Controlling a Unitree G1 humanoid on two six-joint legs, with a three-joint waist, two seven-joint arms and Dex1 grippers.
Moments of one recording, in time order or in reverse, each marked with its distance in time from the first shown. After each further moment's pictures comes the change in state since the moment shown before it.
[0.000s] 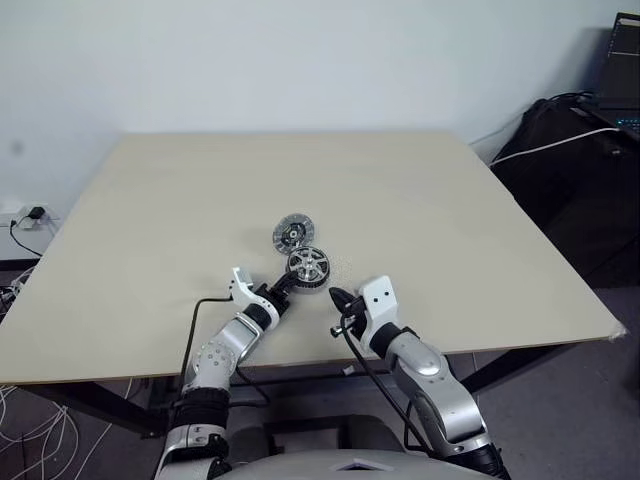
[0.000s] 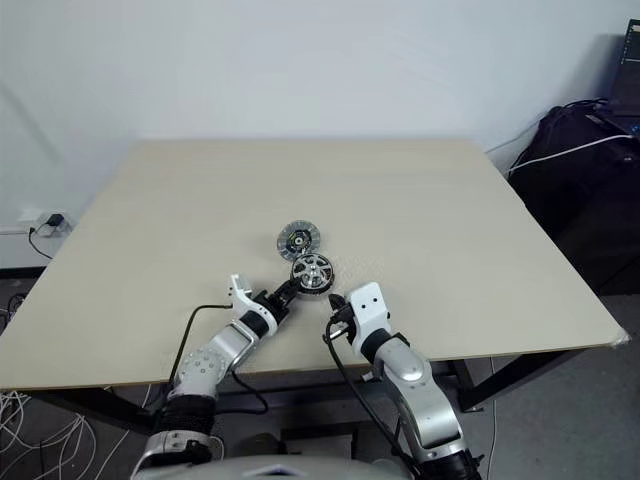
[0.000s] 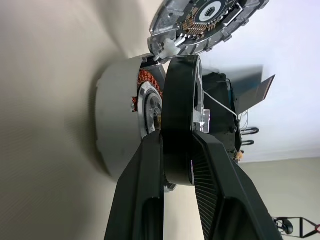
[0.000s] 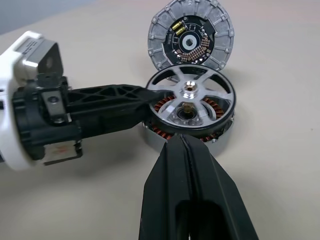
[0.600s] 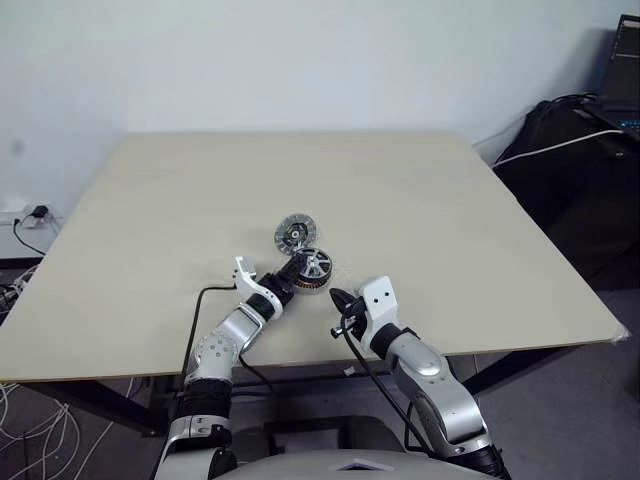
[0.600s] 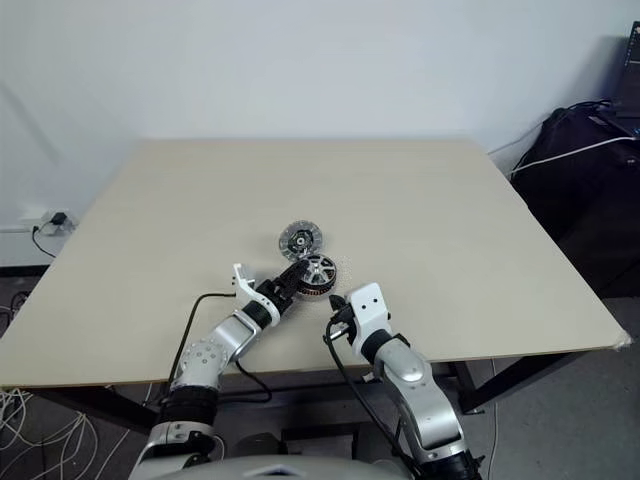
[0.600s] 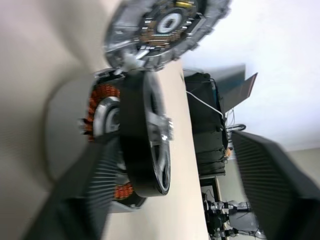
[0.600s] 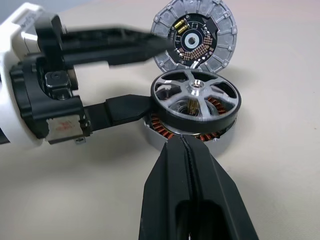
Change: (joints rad) left arm -0.024 -0.005 0.005 -0.037 -0.003 0.022 -0.013; right arm 0.002 -0.001 0.000 -0.004 0.000 0.015 -0.002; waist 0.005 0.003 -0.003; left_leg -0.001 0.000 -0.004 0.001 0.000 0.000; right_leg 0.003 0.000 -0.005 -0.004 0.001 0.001
